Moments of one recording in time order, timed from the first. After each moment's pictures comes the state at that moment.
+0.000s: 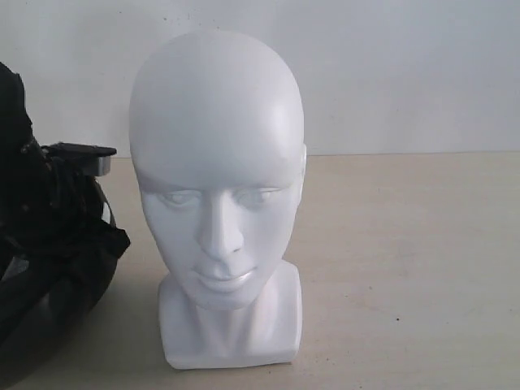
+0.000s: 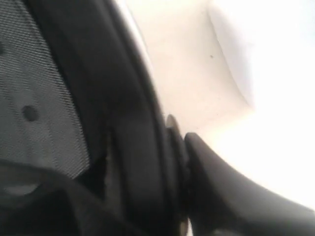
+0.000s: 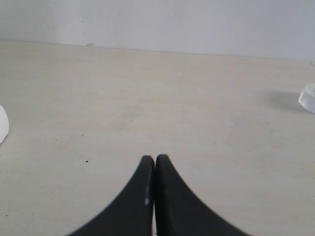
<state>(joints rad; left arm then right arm) -0.30 1.67 -1.14 -0.10 0.99 0.09 0.08 0.00 0.00 0.03 0.34 -0.07</state>
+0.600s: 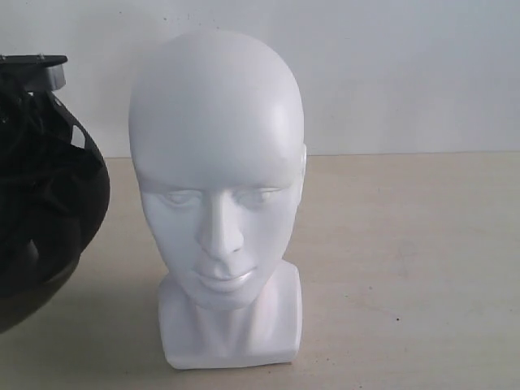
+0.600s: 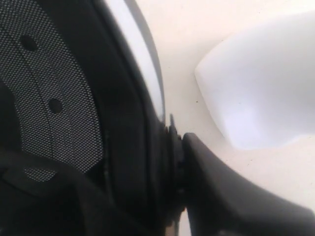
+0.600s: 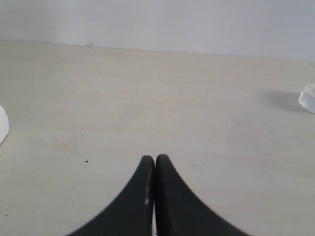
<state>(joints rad) -0.27 1.48 -1.23 -0.10 1.02 0.06 0.08 0.00 0.00 0.03 0.34 -0.07</state>
